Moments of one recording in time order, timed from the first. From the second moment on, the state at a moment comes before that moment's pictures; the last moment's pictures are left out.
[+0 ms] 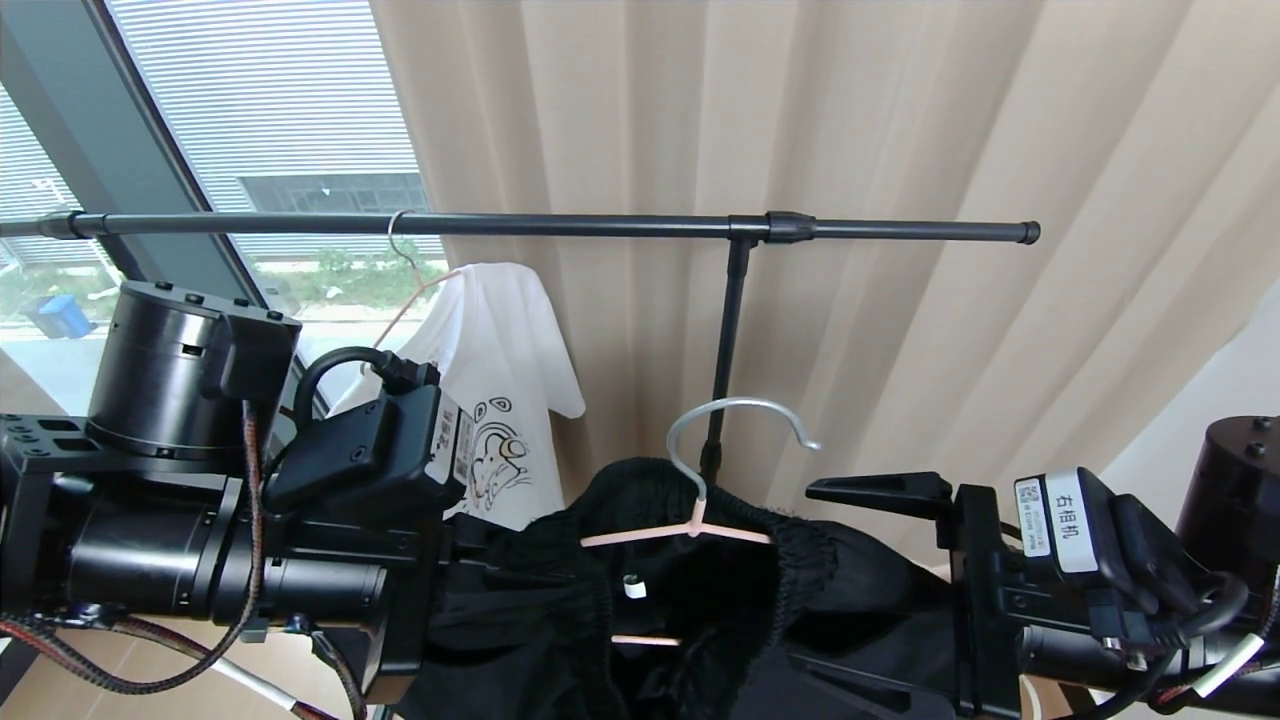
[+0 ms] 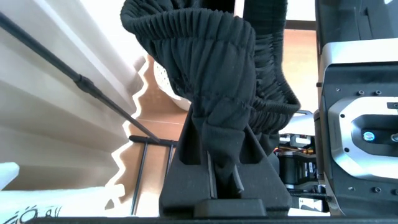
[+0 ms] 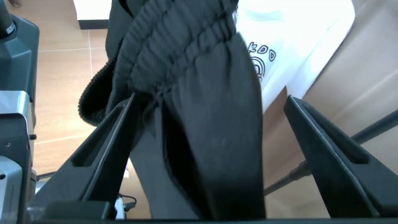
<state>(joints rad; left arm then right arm) -0.52 1.44 -0.83 -0.01 -0.67 0.69 0.61 1.47 -0.40 -0.82 0.54 -0.40</state>
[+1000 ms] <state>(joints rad) -0.38 1.21 -0.71 -0.01 -0.67 0.62 0.49 1.54 -0.42 -0.82 0.55 -0.40</state>
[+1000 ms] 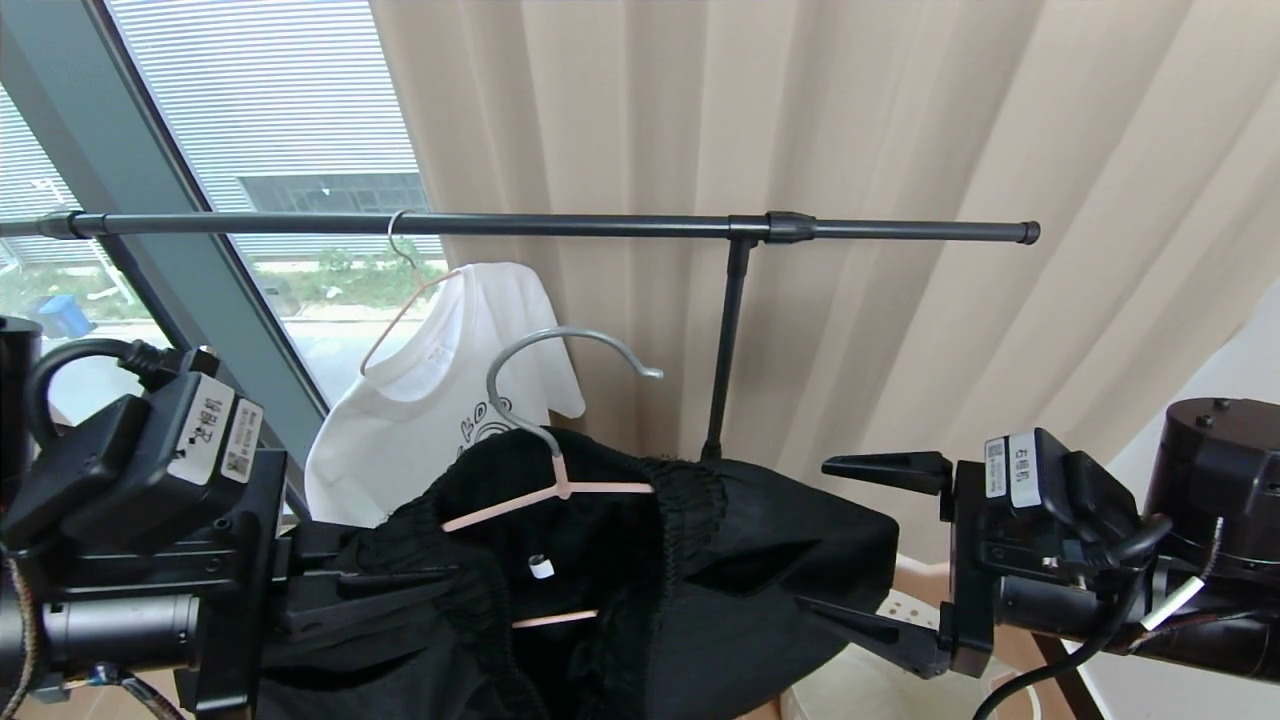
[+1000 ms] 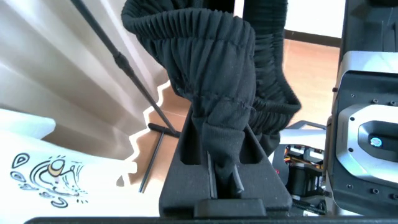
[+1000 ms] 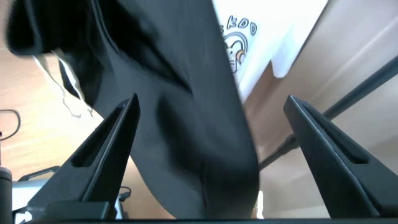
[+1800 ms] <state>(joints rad) -0.35 1.12 -0.67 -0.01 -0.67 0.57 0.43 1.69 -0.43 -0.92 0.55 -0.42</state>
